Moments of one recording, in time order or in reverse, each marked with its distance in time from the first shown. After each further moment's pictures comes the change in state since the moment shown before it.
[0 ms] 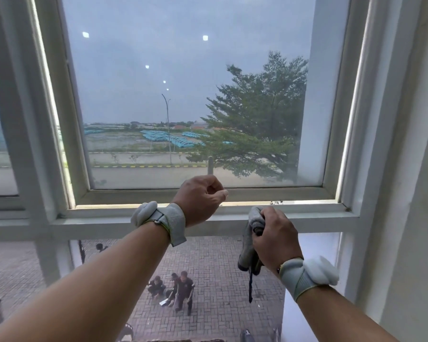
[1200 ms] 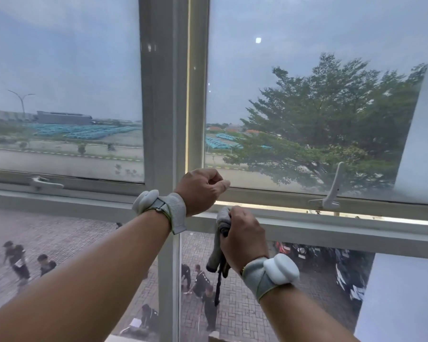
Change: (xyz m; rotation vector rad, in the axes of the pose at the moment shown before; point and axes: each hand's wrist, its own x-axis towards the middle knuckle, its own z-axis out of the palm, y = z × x) left_hand -0.044 -0.152 -0.189 0.091 0.134 -0.121; right_hand -0.041 -0.258 0.142 0.114 -0.139 -0.201
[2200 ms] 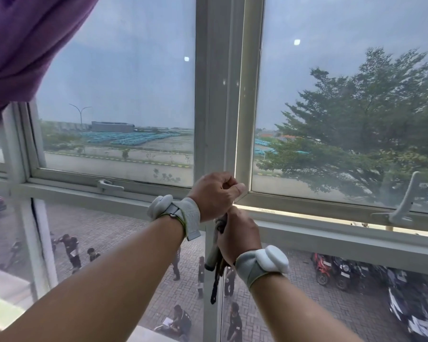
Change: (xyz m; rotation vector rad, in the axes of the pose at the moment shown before) left_hand -0.027 -0.018 -0.064 0.070 0.060 -0.037; right_hand 0.017 -0.083 0.054 0.162 -0.094 -0.062
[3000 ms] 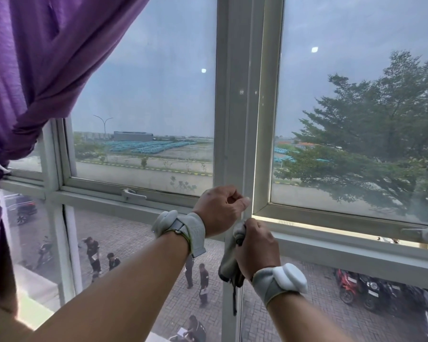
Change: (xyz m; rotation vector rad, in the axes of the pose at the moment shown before) left_hand -0.014 -0.015 -0.016 0.014 0.042 -0.034; right_hand -0.002 0.007 0.012 -0.046 0.050 0.008
